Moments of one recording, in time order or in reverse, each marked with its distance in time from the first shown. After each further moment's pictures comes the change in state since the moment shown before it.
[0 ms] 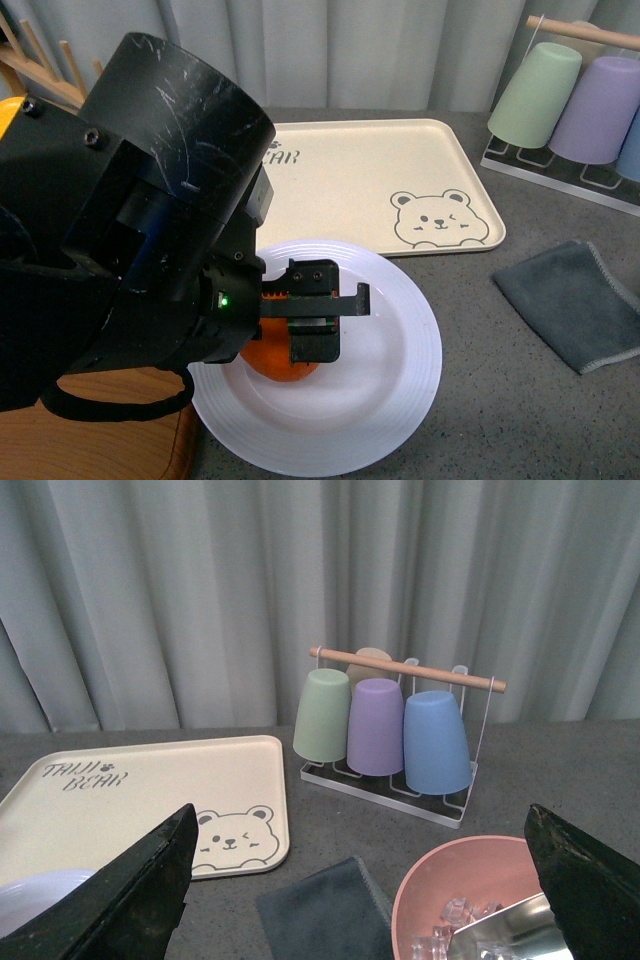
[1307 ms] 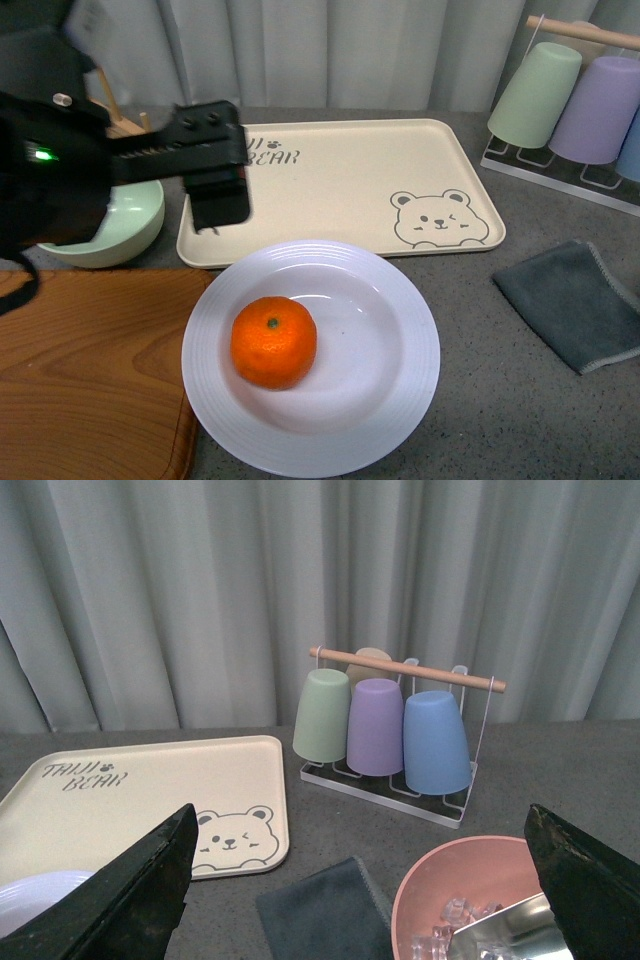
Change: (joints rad) left arm 0.130 -0.356 -0.093 -0.062 -0.223 0.055; right arm 0.000 0.000 0.000 0.000 0.000 0.000
